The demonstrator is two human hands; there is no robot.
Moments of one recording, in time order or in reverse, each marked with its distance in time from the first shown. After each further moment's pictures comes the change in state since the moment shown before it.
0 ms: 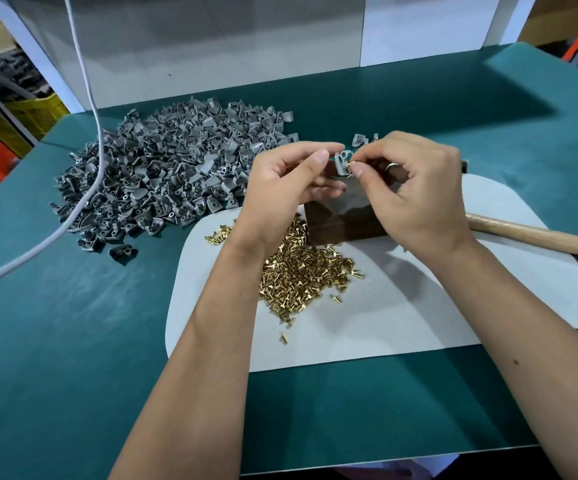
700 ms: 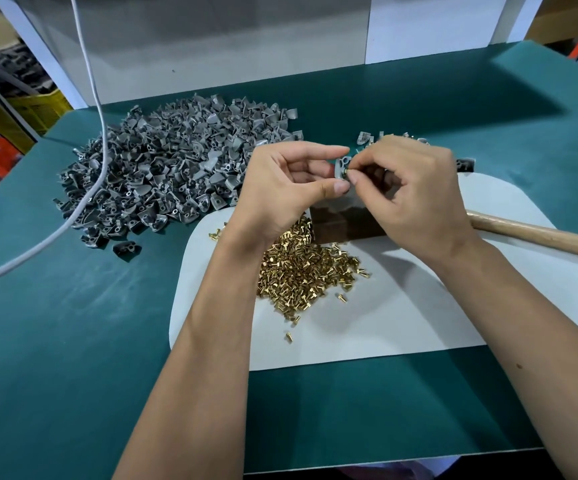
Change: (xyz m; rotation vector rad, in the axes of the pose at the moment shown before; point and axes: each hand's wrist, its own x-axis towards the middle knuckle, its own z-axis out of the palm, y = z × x) left_hand -0.003 0.012 -0.007 0.087 -0.051 0.014; right_hand 0.000 0.002 0.003 -0.059 -0.103 -0.102
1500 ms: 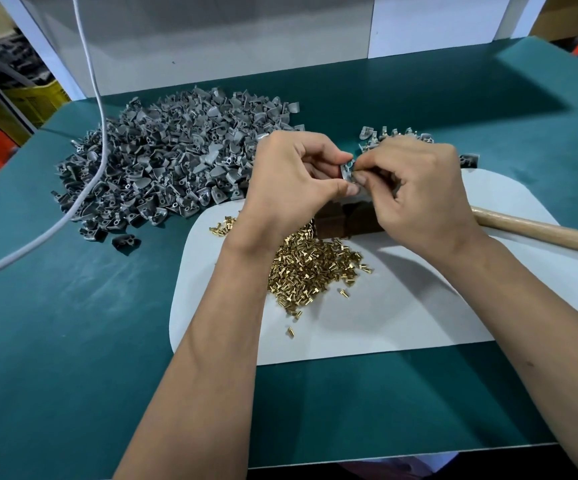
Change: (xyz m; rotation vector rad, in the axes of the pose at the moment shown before) left_hand -0.002 0.013 0.012 0.332 0.081 0.027; right_hand -0.002 0.001 0.000 -0.042 -0.053 -0.003
